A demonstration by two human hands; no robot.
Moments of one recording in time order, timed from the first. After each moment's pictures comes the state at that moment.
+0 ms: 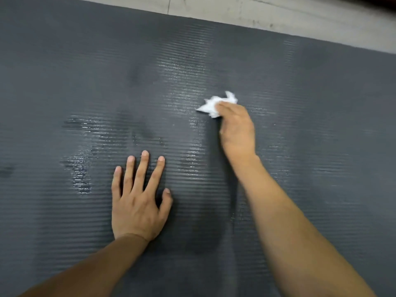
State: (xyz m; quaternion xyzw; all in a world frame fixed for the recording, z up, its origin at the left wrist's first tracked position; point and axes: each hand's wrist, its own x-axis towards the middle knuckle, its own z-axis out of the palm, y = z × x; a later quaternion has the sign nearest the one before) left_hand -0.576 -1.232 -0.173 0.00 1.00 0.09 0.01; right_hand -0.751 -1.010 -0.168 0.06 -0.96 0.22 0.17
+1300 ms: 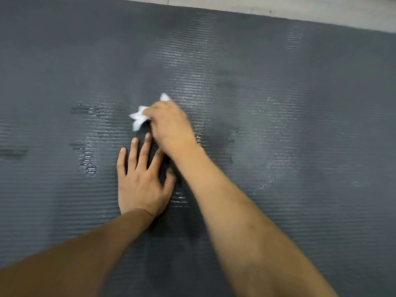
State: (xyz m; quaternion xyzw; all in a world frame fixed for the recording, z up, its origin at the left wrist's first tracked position) left_hand -0.576 -1.232 -0.175 0.00 0.99 0.10 -0.02; right_hand -0.719 -1.146 -0.163 0.23 -0.95 0.22 0.03
